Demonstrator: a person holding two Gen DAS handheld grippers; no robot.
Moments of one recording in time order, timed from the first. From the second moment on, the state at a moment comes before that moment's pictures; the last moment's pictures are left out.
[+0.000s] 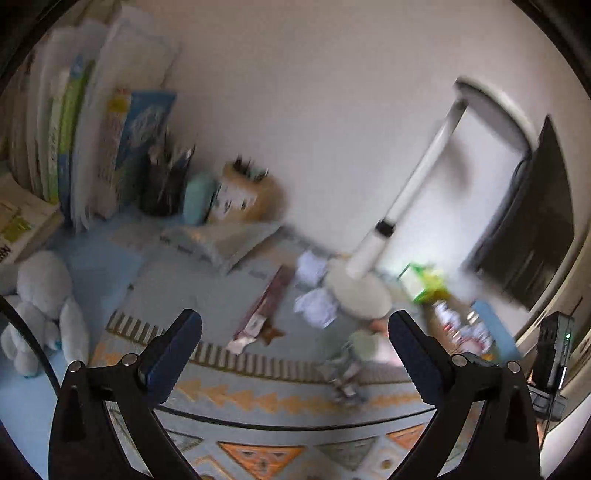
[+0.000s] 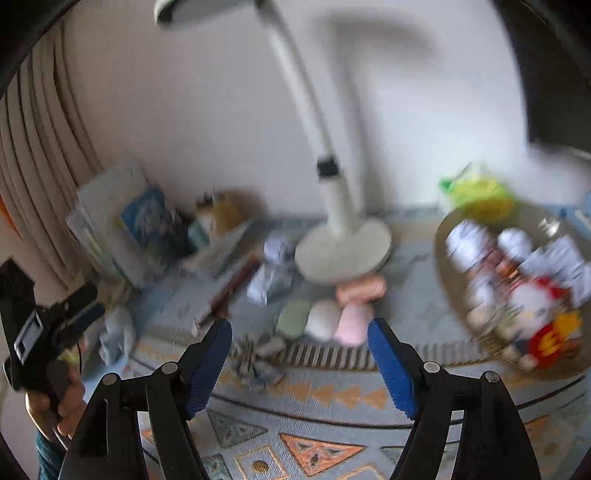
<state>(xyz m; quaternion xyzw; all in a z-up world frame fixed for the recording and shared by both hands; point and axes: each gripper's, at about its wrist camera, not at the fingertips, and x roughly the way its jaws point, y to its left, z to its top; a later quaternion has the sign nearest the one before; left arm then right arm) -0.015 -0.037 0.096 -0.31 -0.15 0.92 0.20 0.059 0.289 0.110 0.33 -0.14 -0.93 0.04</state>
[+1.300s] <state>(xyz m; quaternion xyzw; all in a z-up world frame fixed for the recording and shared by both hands) -0.011 0.018 0.032 -0.44 -0.03 0.87 0.21 0.102 0.309 0.048 0.43 -0.13 -0.89 -0.02</state>
